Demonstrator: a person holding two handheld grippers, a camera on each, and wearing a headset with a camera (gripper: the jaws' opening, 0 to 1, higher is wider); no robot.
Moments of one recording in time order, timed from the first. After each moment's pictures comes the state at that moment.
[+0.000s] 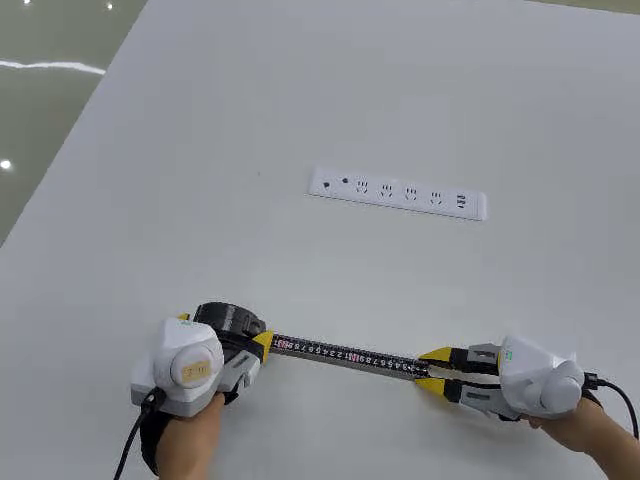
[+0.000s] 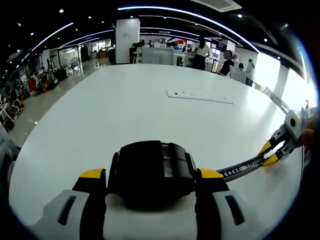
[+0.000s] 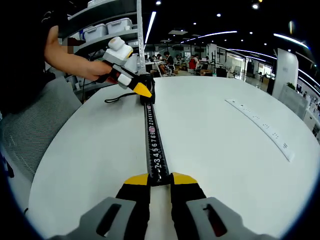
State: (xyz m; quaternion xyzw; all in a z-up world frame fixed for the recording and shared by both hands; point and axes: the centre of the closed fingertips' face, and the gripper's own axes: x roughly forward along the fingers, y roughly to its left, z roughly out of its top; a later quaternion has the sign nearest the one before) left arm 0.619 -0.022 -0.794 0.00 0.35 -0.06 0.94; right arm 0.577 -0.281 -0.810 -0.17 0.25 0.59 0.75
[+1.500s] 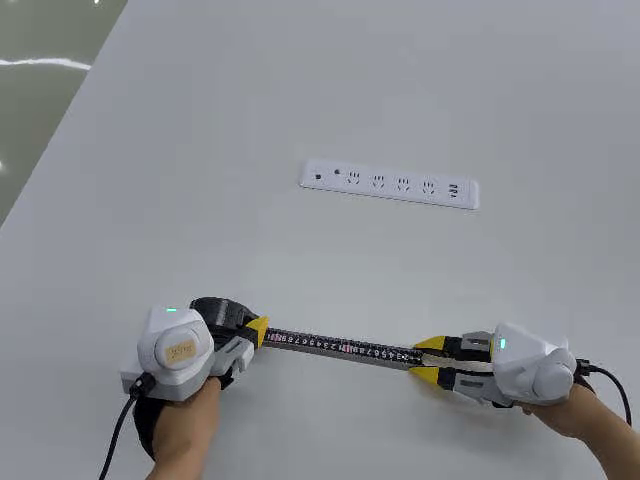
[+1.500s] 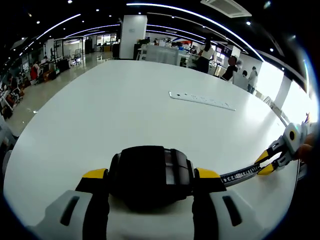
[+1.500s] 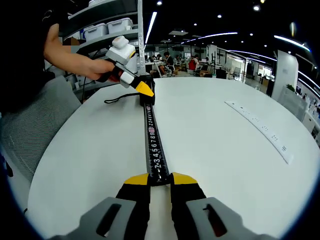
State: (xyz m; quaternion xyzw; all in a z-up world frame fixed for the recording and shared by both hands) left arm 0.621 -0.025 -0.792 -0.04 0.36 -0.06 0.93; right arm 0.579 -0.279 -0.807 -0.17 0.25 0.59 0.75
